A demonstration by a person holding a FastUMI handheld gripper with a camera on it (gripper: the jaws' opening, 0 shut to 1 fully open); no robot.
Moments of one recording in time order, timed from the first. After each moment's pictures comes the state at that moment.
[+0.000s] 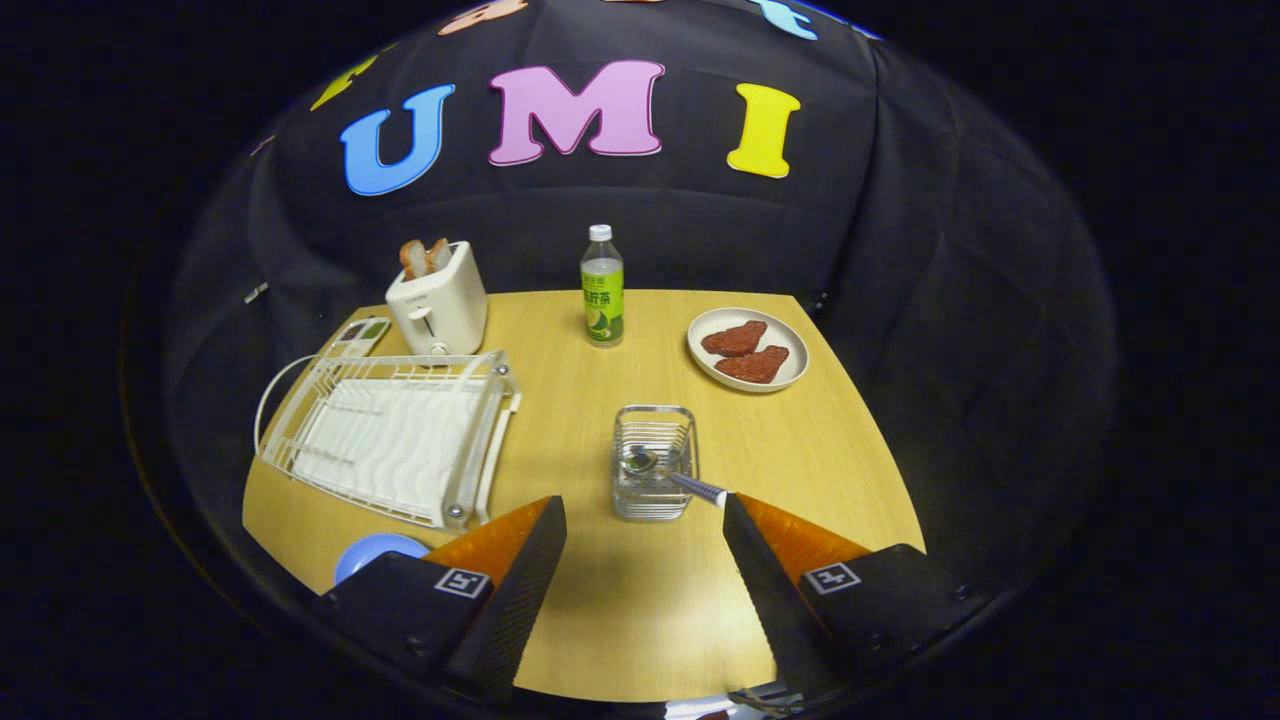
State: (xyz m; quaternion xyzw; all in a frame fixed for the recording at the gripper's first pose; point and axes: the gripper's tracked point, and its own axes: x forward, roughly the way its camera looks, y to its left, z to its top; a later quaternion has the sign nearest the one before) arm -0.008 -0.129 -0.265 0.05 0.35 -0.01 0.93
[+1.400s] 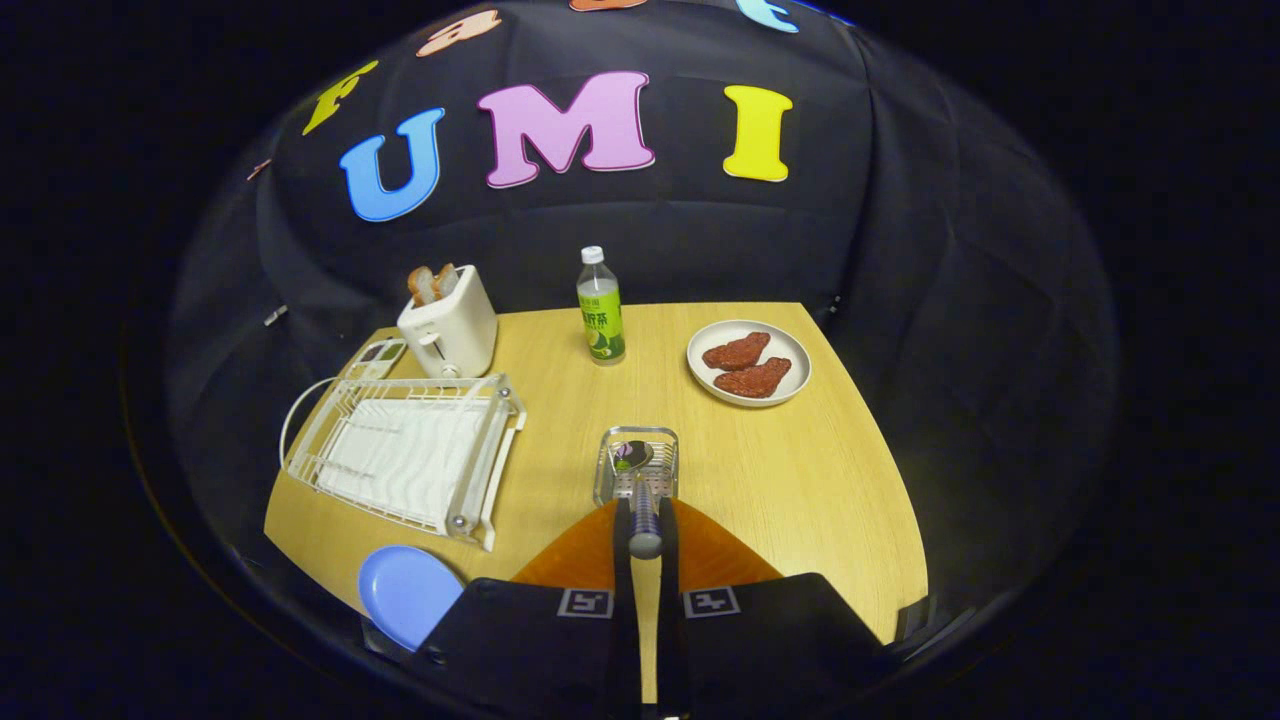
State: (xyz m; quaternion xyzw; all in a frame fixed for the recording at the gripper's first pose) arm -0.029 -0.127 -0.209 0.11 0.32 0.04 0.94
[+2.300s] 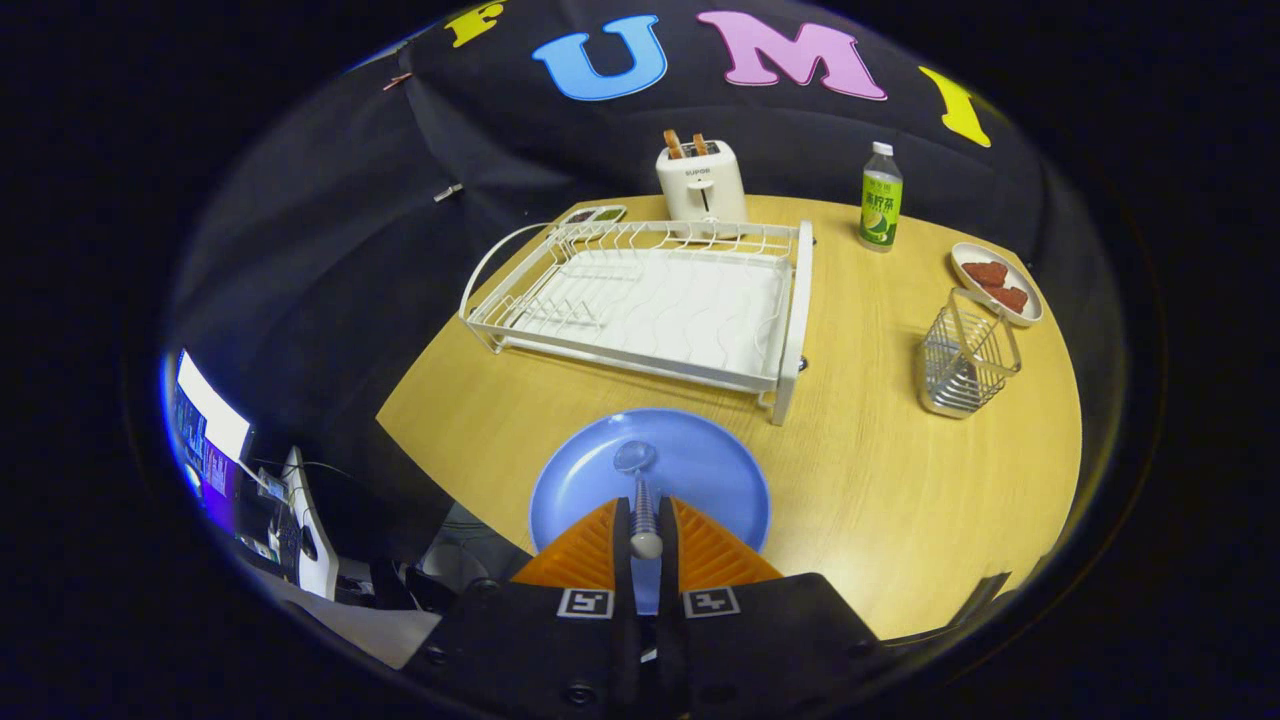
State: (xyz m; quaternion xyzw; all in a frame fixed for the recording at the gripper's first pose) arm -0.145 0.136 -0.293 0.09 0.42 0.27 0.86
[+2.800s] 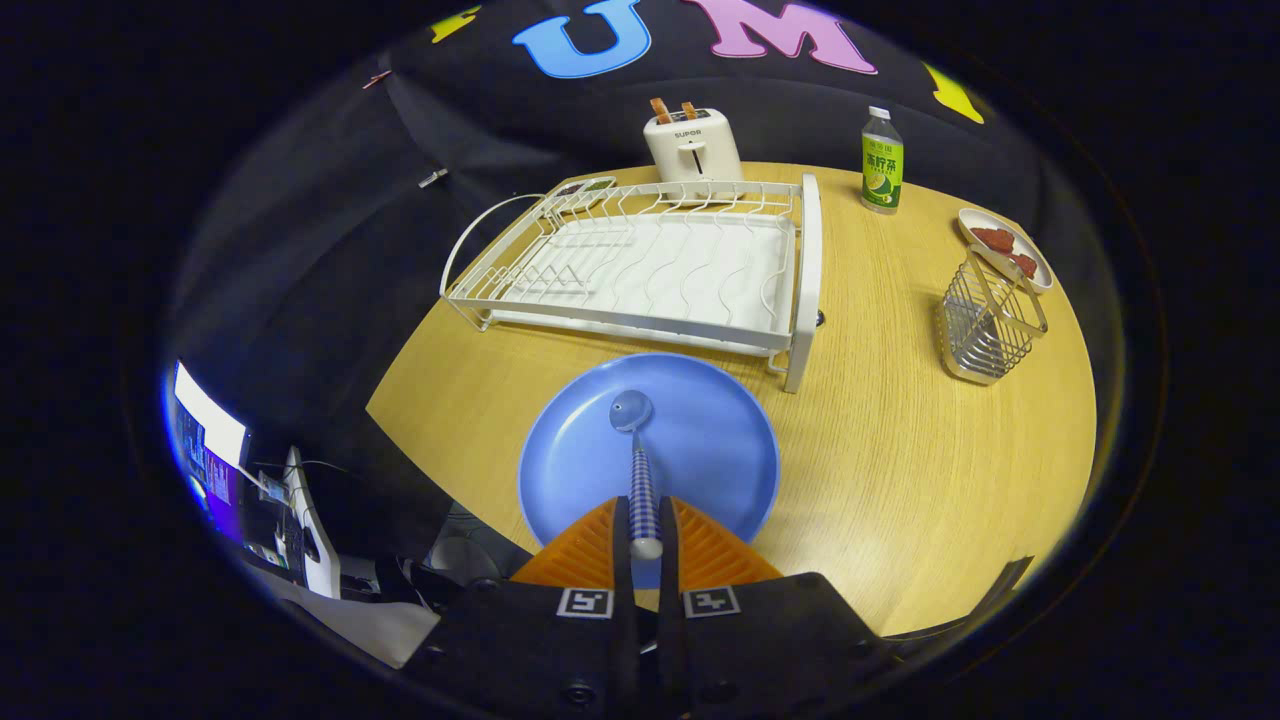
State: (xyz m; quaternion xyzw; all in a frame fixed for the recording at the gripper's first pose) arm -0.148 0.135 -0.322 0.10 0.46 0.25 0.85
